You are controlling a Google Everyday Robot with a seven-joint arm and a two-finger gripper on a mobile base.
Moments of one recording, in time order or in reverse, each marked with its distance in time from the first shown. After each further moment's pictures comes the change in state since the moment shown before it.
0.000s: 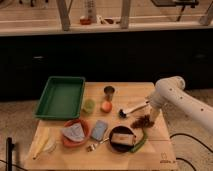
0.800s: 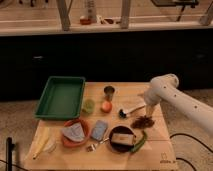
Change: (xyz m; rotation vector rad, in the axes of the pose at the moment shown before) arm -0.029 -0.023 0.004 0.039 -0.013 -0.224
